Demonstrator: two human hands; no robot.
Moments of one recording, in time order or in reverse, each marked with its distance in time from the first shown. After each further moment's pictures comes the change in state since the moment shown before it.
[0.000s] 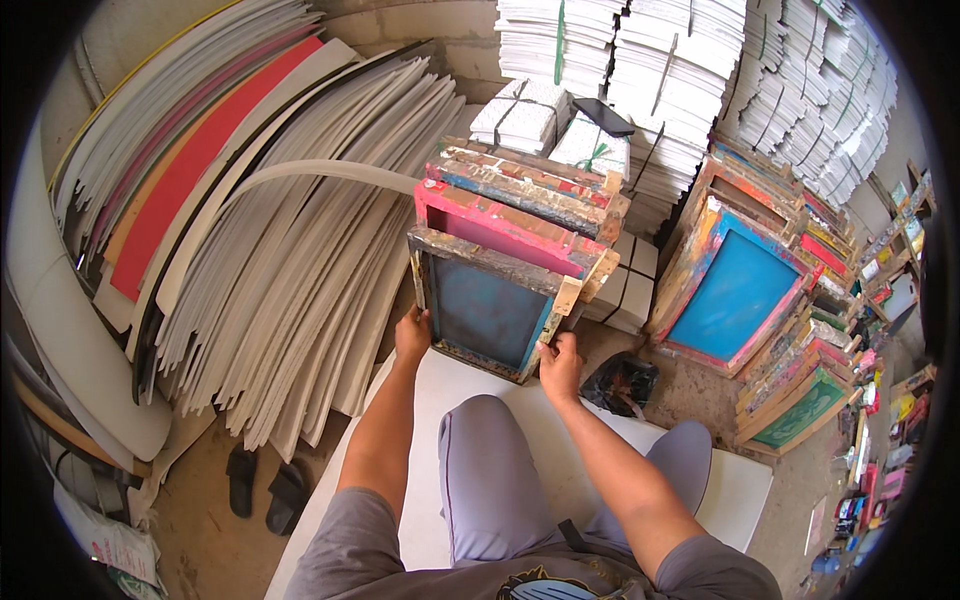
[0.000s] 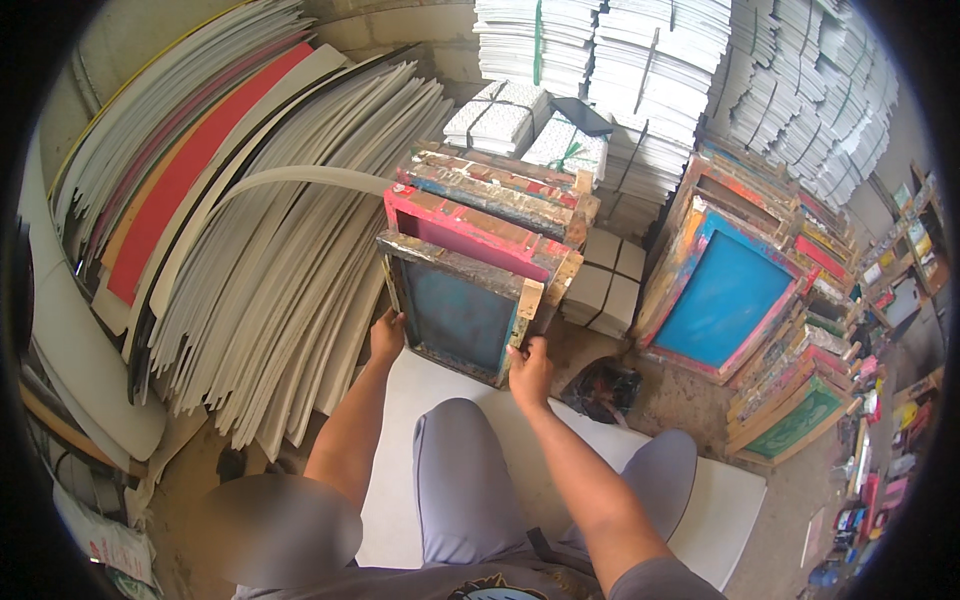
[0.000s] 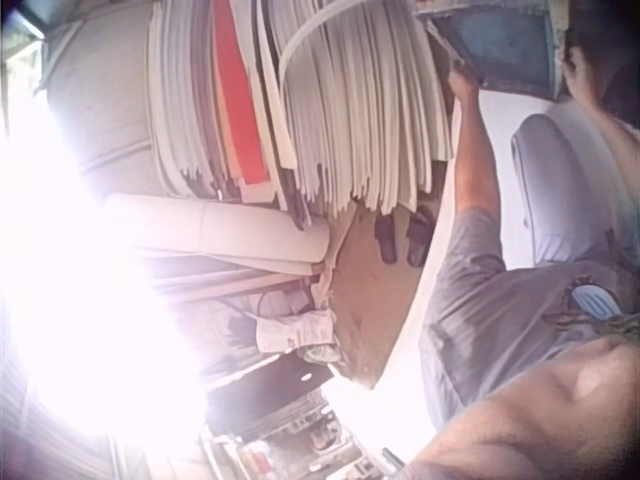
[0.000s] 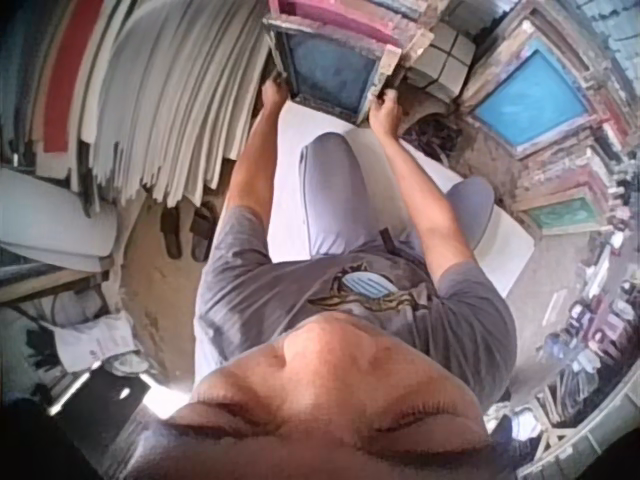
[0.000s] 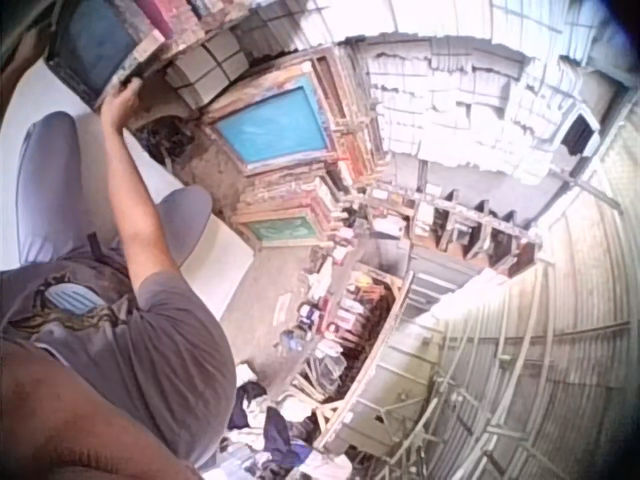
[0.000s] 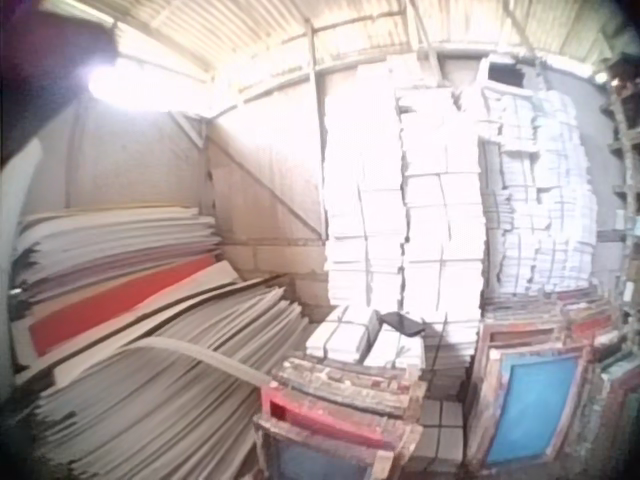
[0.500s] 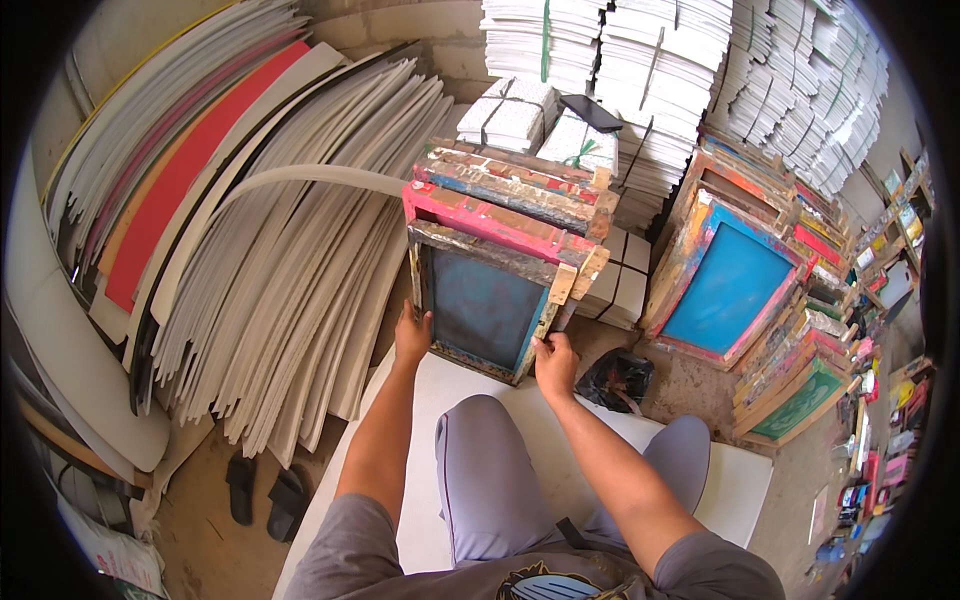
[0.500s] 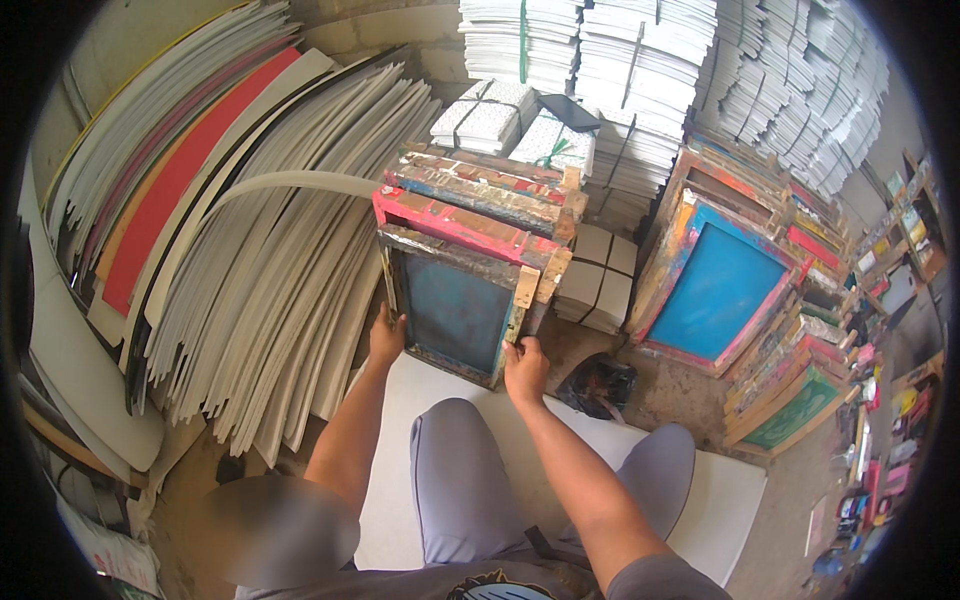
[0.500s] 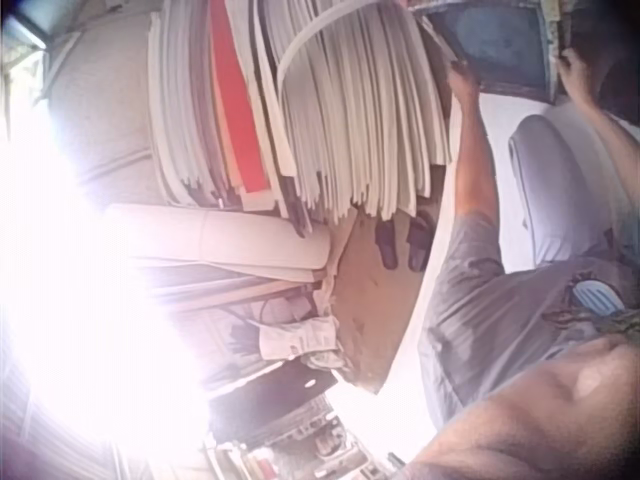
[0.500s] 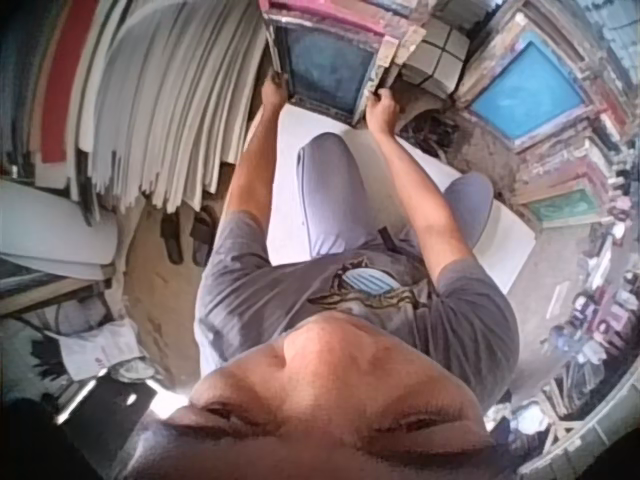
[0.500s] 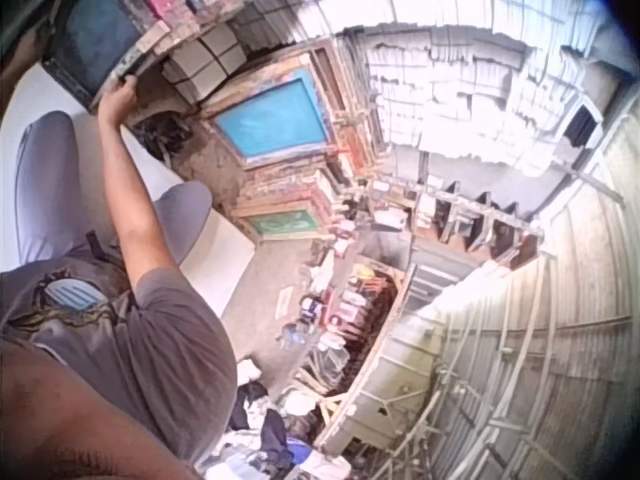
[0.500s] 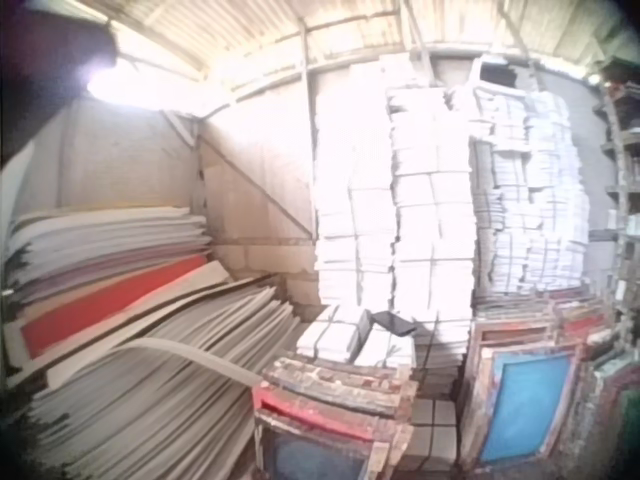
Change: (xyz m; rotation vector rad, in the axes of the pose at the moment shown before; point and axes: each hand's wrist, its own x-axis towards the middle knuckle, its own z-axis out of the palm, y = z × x) left_hand -0.010 0.012 0.014 -0.087 0.087 0.066; right_hand 0.003 -0.007 -0.008 -0.062 -0.011 0.119
